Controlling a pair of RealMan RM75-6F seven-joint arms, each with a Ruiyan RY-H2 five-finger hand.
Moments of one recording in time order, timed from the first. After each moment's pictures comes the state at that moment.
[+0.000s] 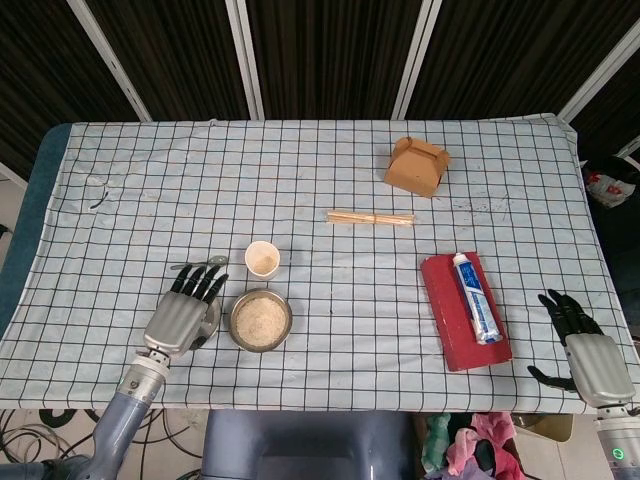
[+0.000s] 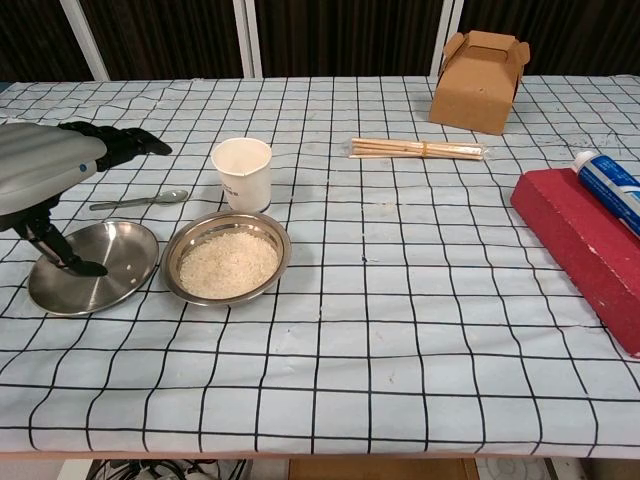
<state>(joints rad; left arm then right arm) -0.51 -1.46 -0.05 -1.84 1.17 1.24 0.80 0.10 -1.07 0.03 -1.62 -1.52 1.39 0.09</state>
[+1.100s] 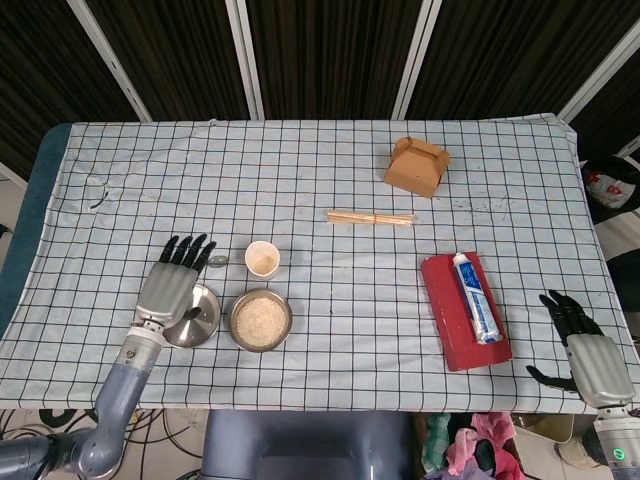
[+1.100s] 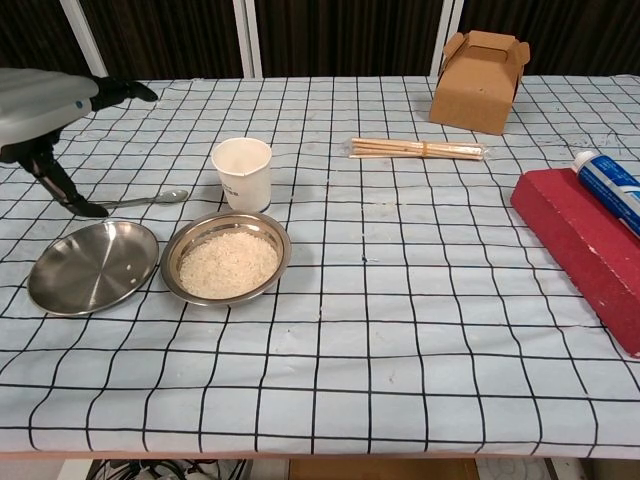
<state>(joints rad) -0.58 -1.43 -0.20 -1.81 1.00 1.21 0.79 0.10 -1.06 0.03 -1.63 -1.51 1.39 0.11</state>
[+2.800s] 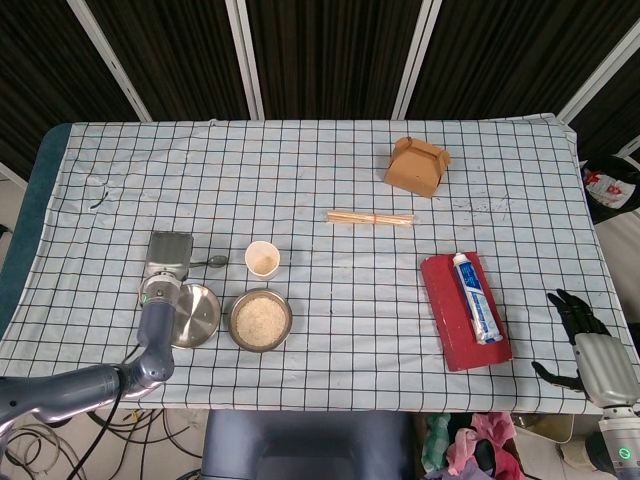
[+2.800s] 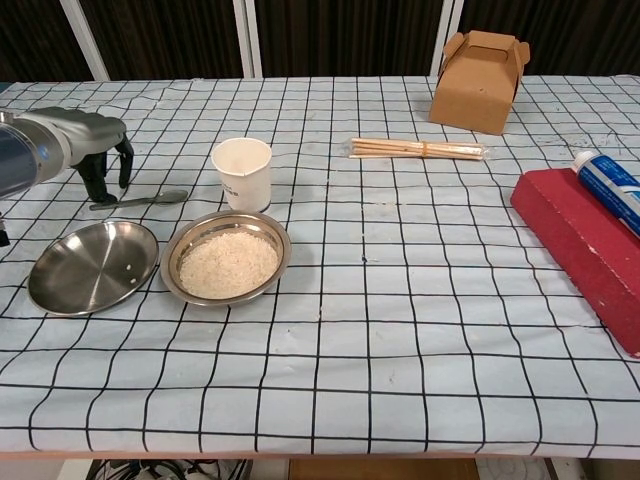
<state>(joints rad) -0.90 -1.65 -0.25 -1.28 0.37 1.04 1.02 0.09 -1.04 0.03 -1.65 -1.47 1.38 0.15</state>
